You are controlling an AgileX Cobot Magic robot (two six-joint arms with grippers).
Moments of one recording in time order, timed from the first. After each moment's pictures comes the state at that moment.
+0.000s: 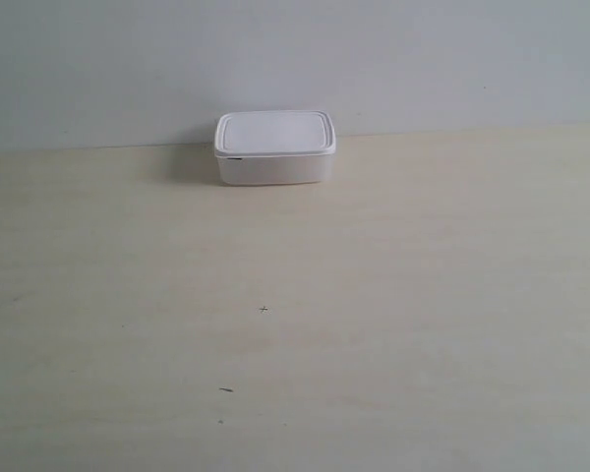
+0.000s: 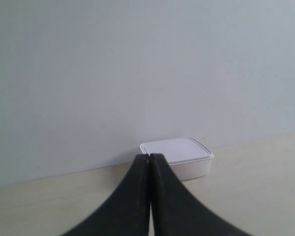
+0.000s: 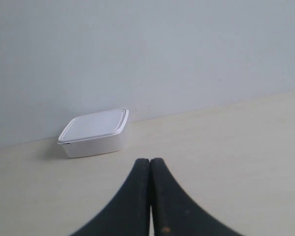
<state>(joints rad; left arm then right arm) -0.23 0.35 -0.20 -0.32 -0.13 0.28 0.07 0.36 -0.29 0.63 0.21 -0.39</state>
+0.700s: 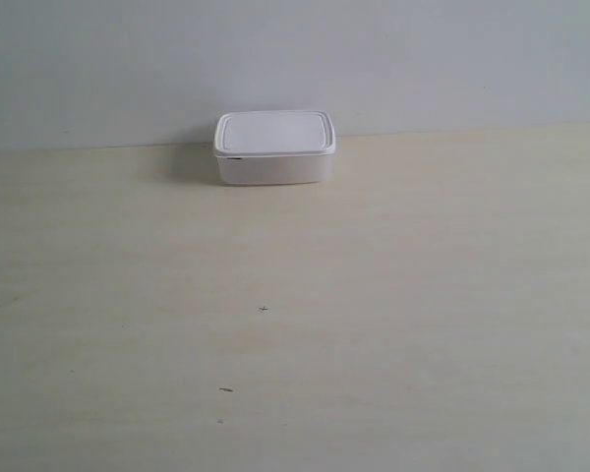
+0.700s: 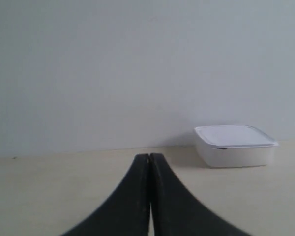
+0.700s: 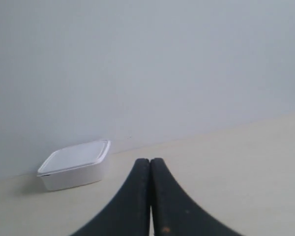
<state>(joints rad) 0.01 0.16 -0.01 -0.32 -0.12 0.28 -0.06 0.07 -0.17 0.64 0.25 -0.39</state>
